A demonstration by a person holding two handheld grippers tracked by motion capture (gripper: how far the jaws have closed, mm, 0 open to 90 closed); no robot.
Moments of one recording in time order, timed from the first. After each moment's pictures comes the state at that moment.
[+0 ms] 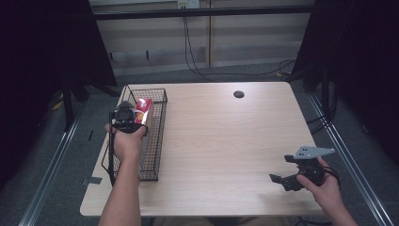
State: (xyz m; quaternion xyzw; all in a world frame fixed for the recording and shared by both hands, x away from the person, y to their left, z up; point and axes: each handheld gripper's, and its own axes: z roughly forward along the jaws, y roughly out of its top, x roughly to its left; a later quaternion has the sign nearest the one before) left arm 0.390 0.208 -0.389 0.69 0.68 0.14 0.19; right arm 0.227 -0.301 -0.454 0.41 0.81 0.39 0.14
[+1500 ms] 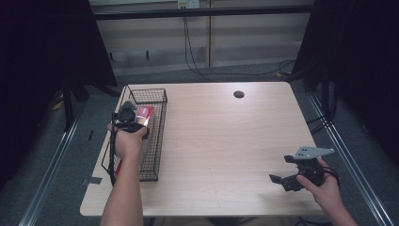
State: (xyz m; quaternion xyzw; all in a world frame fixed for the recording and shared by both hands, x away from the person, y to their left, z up) left arm 0.399 0.208 -0.399 0.70 0.68 0.11 0.16; right arm 0.228 -0.300 -0.456 0.41 0.81 0.39 0.13
